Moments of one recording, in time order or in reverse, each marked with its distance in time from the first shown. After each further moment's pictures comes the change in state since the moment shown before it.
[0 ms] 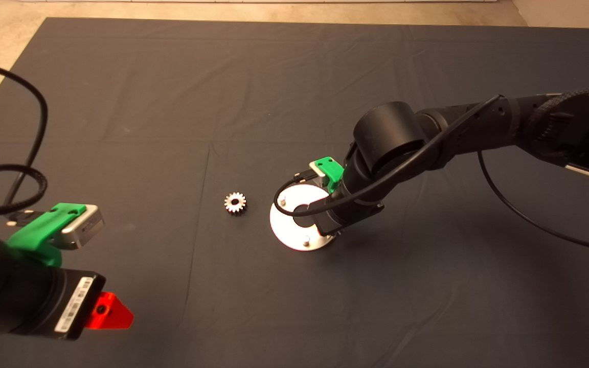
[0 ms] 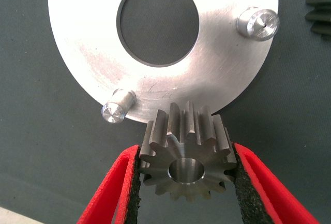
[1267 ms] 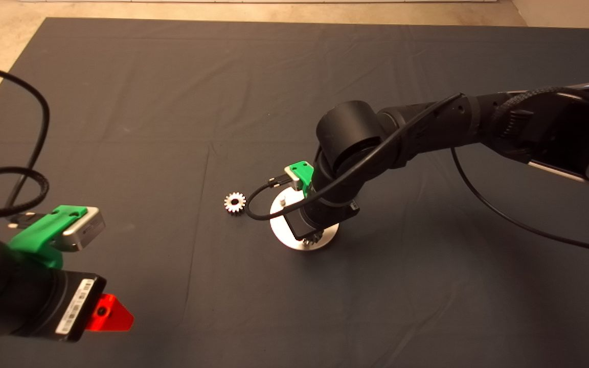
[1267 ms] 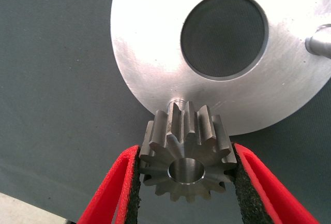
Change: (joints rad) left arm 0.008 0.000 0.000 0.000 0.000 0.000; right arm 0.000 0.116 -0.092 0.040 -0.001 0.000
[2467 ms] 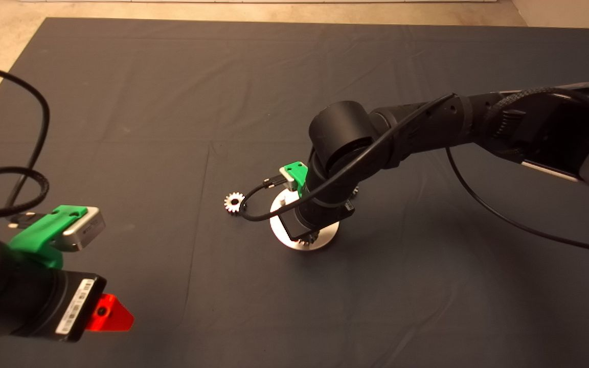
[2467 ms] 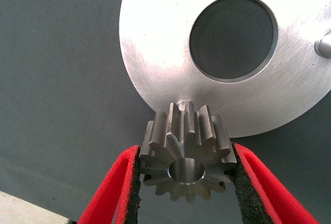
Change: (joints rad) left arm 0.000 0.000 0.000 0.000 0.000 0.000; right arm 0.000 0.014 -0.010 0.002 0.000 0.000
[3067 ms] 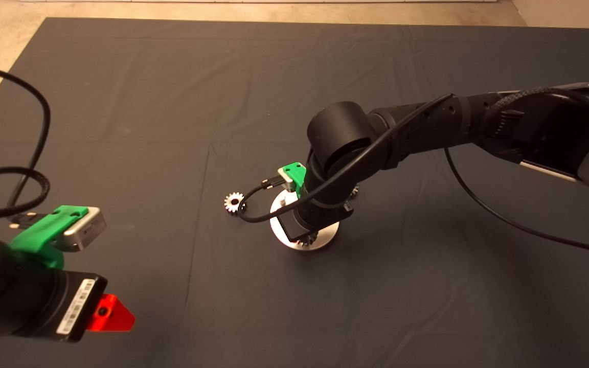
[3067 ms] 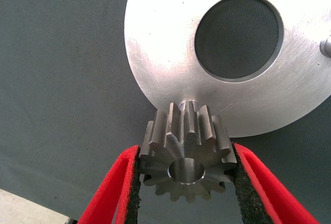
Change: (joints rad) left arm 0.000 0.000 0.000 0.000 -0.007 0.000; right arm 0.000 0.006 0.000 0.000 0.000 0.000
